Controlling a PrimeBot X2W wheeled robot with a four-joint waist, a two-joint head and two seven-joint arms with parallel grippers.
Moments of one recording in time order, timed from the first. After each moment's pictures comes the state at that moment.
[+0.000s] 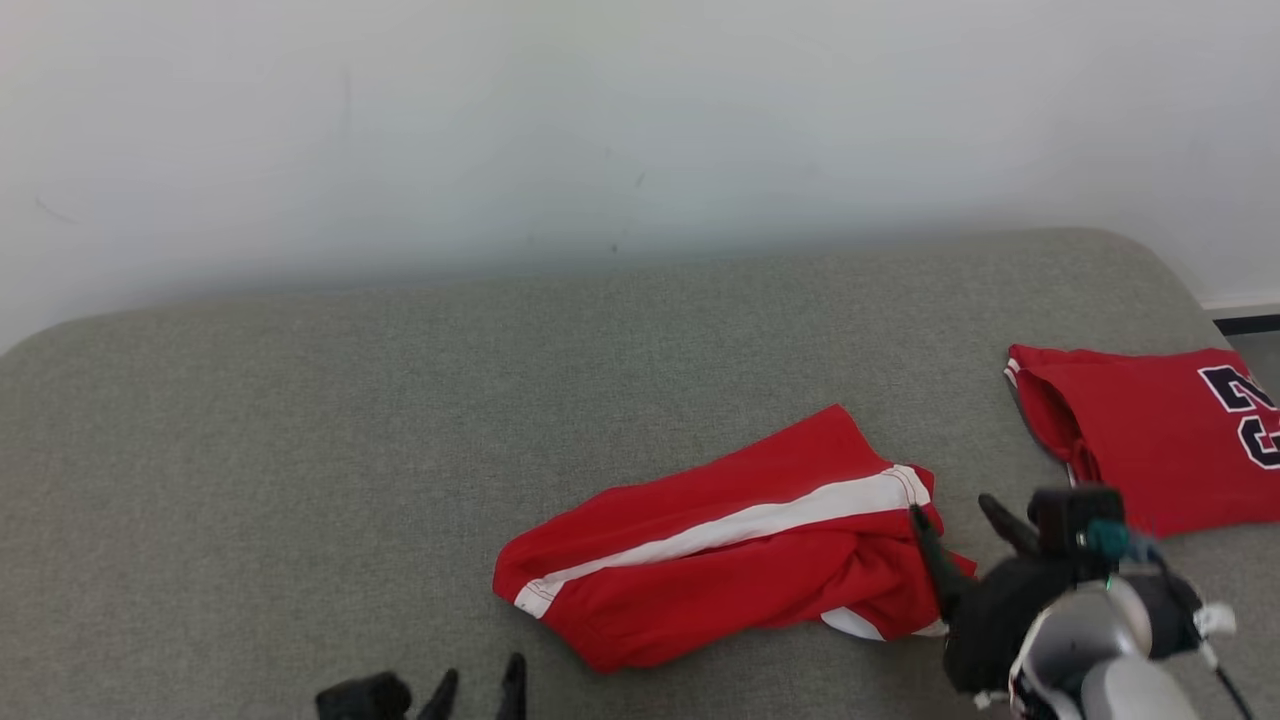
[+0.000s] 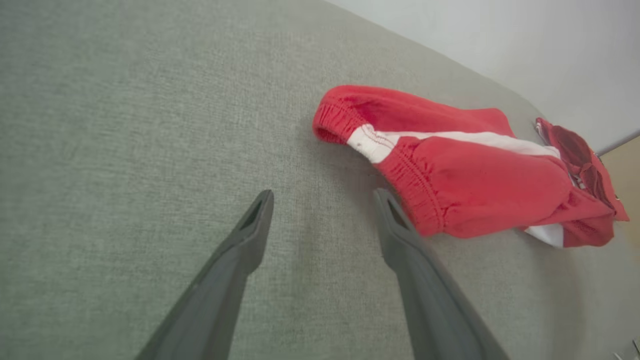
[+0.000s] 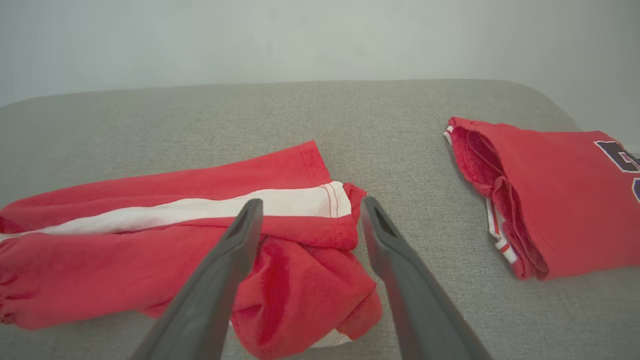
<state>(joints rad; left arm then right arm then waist) 0.01 0.05 -0.25 0.24 -0.53 0.05 0.03 -0.10 -0.14 -0.02 0.14 0.14 0.13 0.30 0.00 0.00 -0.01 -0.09</state>
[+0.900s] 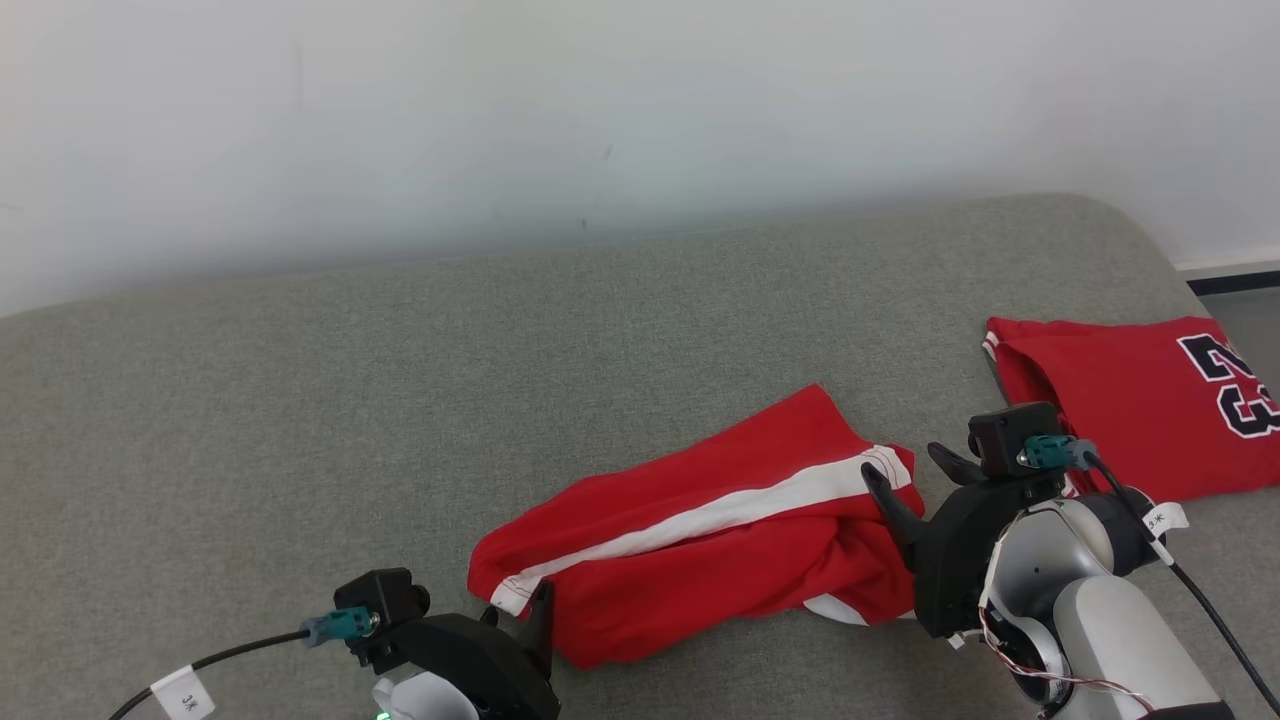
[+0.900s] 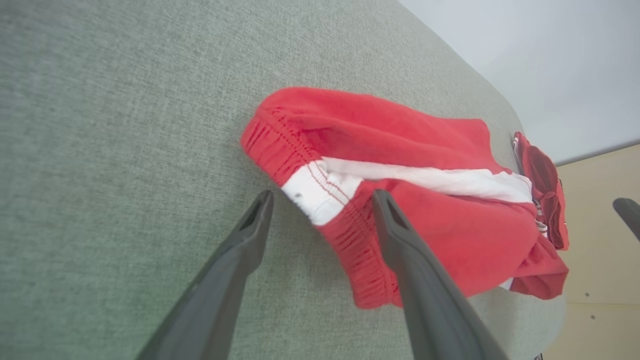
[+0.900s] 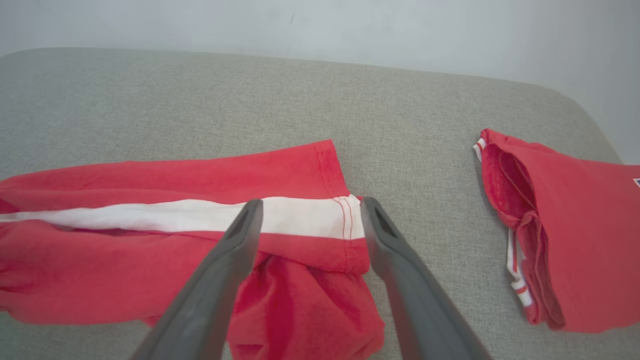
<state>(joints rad) -0.23 0.05 -0.35 0.37 -0.85 0.18 0.20 -0.29 -0.26 0.15 0.21 0.23 0.13 0.47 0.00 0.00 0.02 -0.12</state>
